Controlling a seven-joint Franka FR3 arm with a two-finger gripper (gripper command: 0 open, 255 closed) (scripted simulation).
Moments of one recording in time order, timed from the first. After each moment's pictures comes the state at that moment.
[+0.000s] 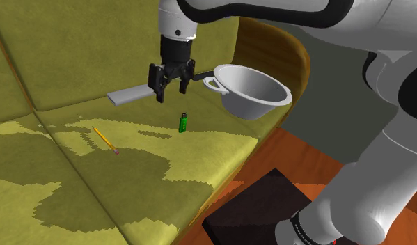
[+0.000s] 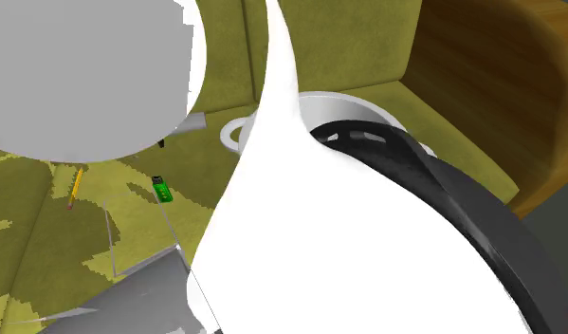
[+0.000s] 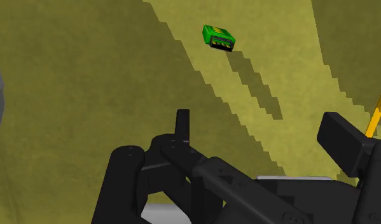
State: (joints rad) arm 0.19 0.12 0.38 -1.59 -0.02 1.64 0.29
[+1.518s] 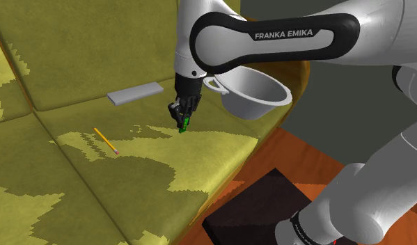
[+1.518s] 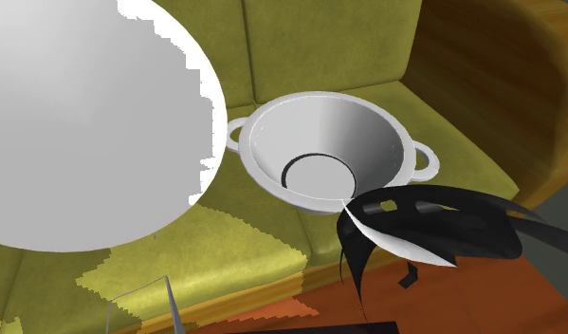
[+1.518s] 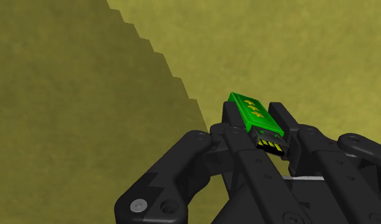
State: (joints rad) arm 0.16 -0.02 0.37 -1.95 0.04 1.86 0.13
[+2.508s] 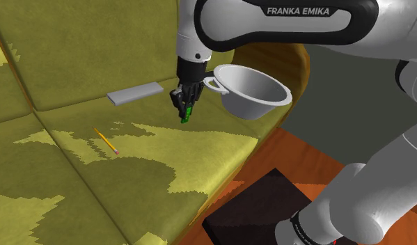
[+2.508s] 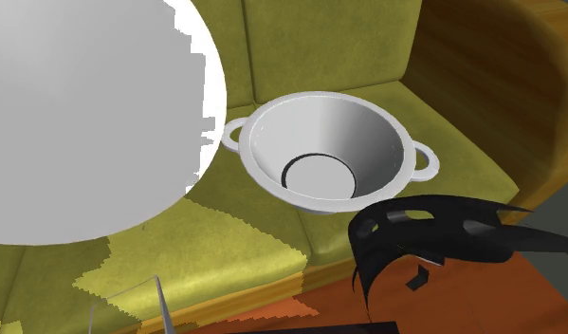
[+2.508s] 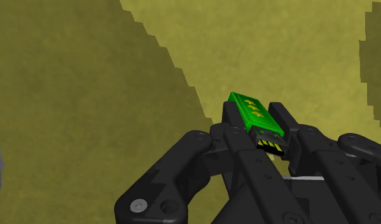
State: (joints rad) arm 0.16 -0.04 0.36 -1.86 0.05 1.76 0.13
